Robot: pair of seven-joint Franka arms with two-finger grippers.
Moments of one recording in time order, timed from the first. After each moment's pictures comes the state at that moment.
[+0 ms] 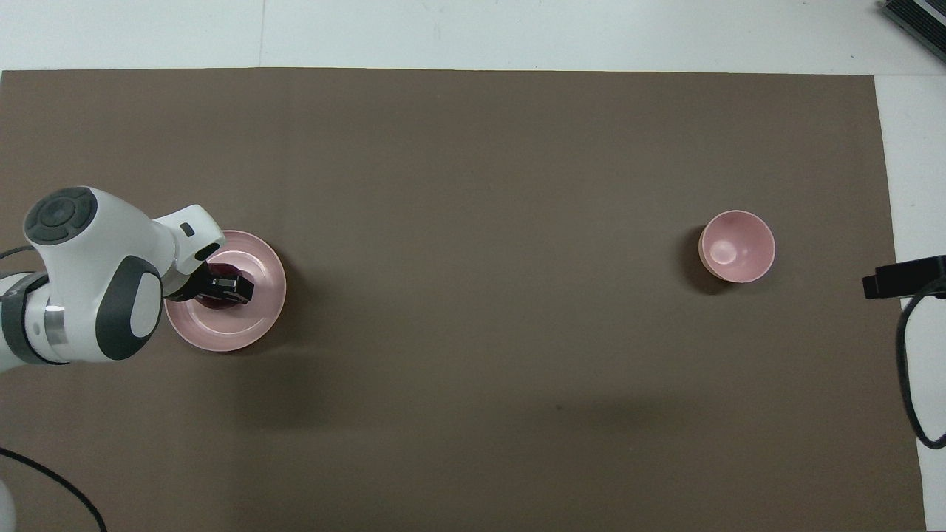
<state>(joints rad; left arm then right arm) -0.09 0.18 0.01 -2.11 -0.03 2.14 0.09 0.00 -0.11 -0.05 -1.58 0.00 1.45 -0.07</state>
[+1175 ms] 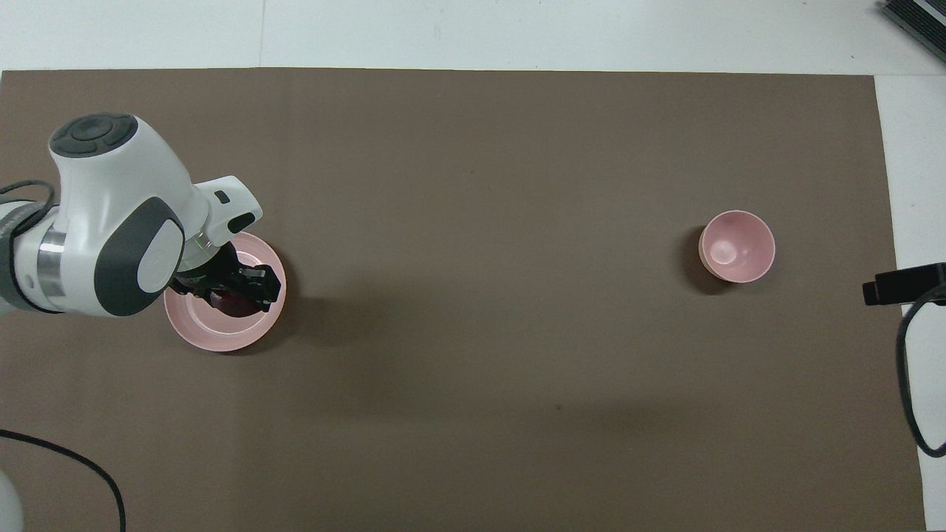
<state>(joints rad) -0.21 0.21 0.00 -1.79 -0.07 1.62 -0.05 0.00 -0.13 -0.05 -1.60 0.00 1.45 -0.07</state>
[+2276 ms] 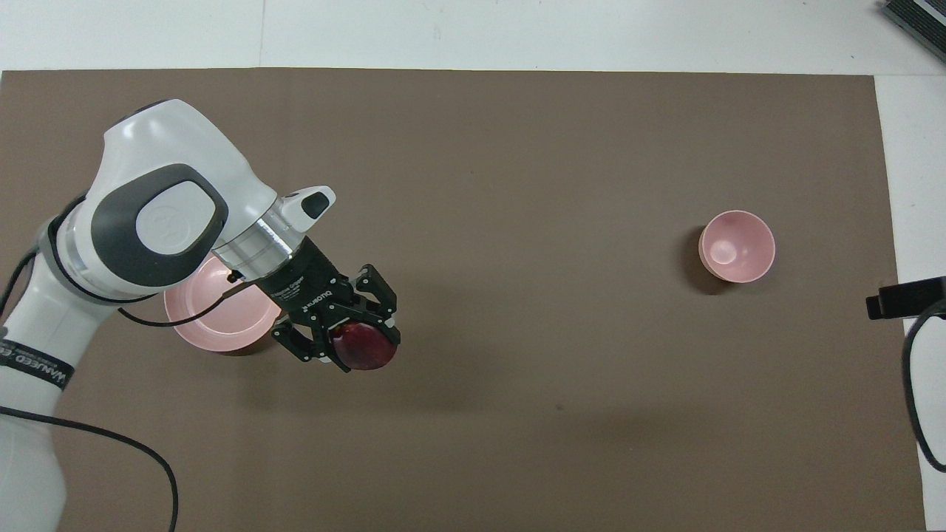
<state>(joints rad) -0.30 0.27 -0.01 -1.68 -0.79 1.34 -0.58 0.00 -0.14 -0.05 -1.60 0.00 1.42 -0.07</state>
